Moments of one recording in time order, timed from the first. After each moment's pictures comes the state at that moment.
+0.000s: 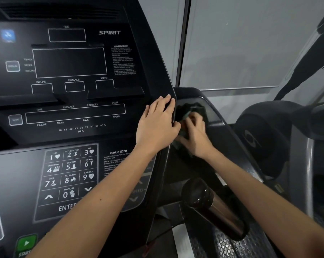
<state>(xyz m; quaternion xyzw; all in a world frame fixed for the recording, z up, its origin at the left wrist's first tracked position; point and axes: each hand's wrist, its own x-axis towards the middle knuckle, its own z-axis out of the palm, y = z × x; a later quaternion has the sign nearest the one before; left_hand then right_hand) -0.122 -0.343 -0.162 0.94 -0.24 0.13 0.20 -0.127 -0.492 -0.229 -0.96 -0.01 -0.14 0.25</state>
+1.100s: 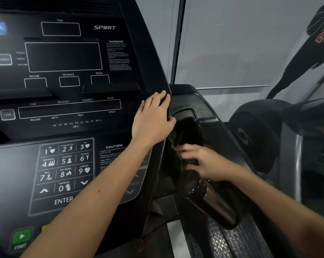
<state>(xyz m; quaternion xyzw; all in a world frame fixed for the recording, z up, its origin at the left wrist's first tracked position) -0.125 -0.343 -0.159 0.94 -0.24 0.12 0.20 -0.210 -0.499 -0.197 -0.94 -0.23 0.07 0.25</state>
